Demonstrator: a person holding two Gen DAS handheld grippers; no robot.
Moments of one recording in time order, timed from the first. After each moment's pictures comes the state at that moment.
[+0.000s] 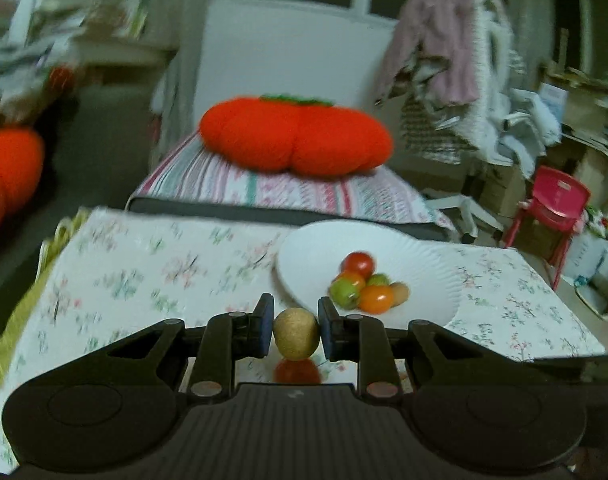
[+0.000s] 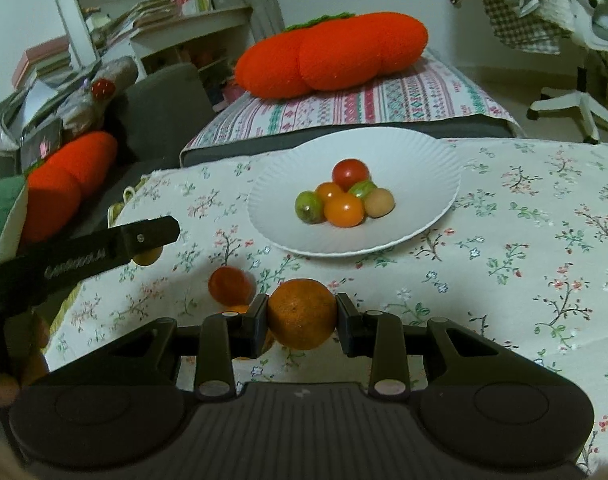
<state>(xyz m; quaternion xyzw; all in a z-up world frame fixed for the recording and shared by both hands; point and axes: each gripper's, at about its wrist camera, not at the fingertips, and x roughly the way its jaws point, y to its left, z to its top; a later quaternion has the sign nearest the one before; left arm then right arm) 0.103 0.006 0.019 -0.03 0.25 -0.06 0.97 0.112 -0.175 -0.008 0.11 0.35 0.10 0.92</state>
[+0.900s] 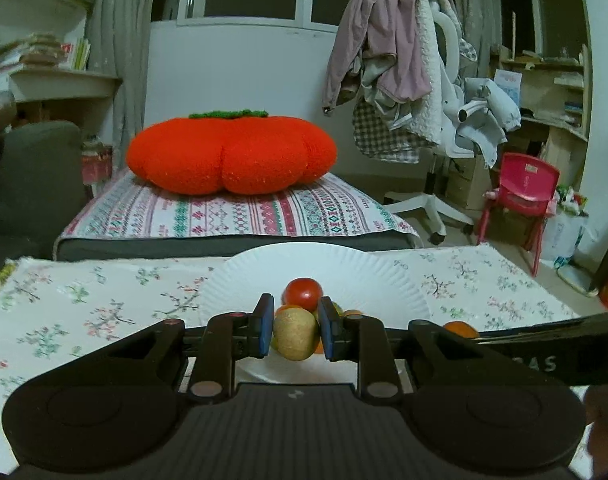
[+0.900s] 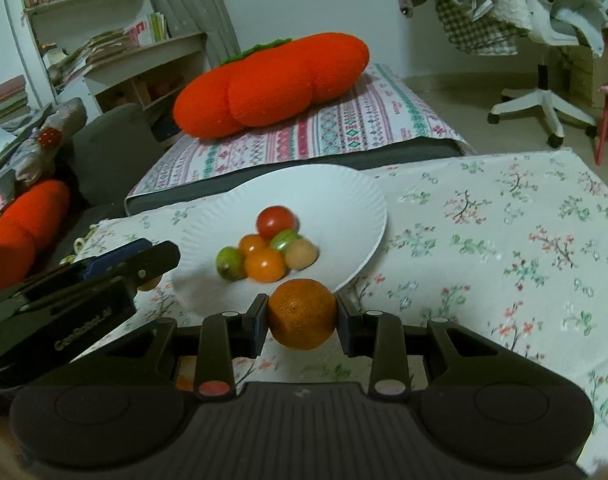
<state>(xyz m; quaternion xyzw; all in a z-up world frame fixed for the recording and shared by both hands) 0.150 -0.039 0.004 -0.01 0.22 -0.12 0.97 0.143 -0.219 -0.007 0.13 0.33 0.05 0.93</state>
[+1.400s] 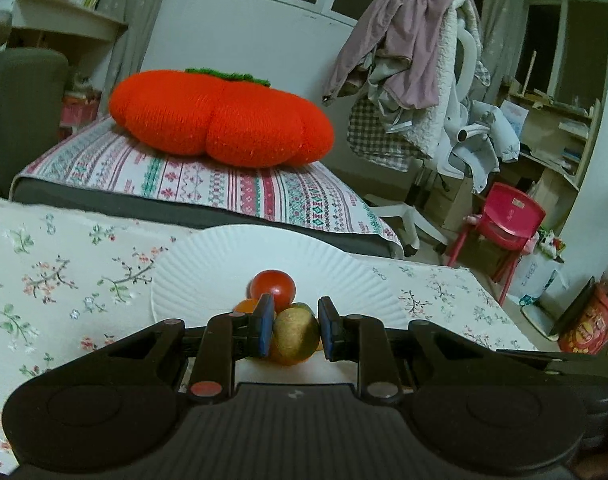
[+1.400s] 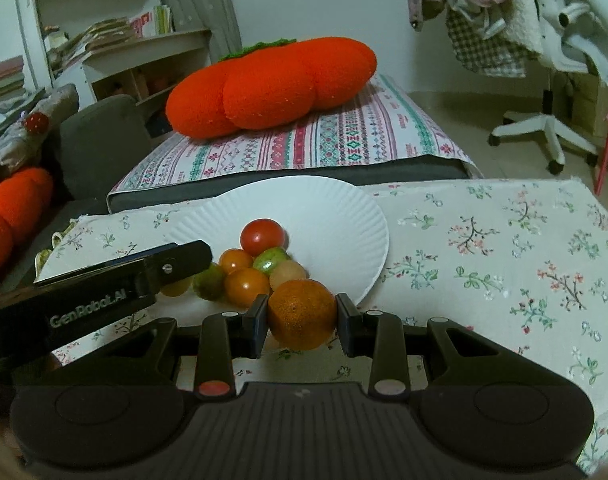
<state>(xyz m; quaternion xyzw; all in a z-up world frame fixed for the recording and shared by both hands) 0.176 -0.036 -0.010 -0.11 0.25 -0.15 0.95 0.159 -0.214 -0.012 0.09 0.32 0.05 0.94</state>
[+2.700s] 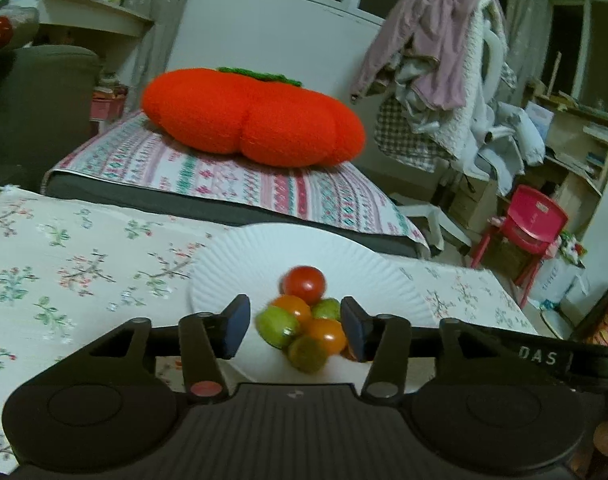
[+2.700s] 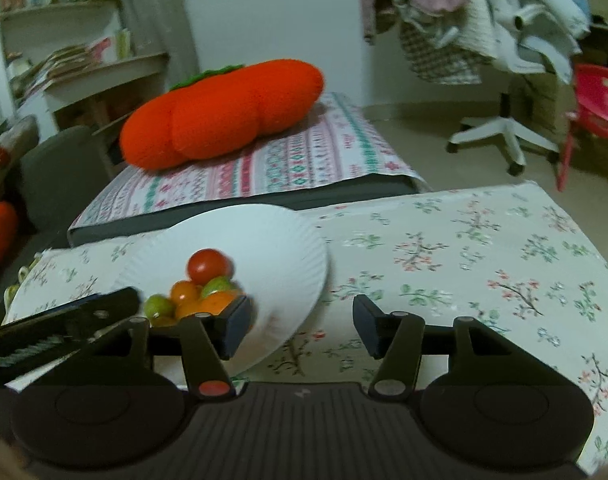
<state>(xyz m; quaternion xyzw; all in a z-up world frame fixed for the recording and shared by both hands) 0.174 -0.021 -0.001 -0.11 0.26 -0.10 0.95 0.162 -0.240 -0.007 0.11 0.30 -0.02 0.95</state>
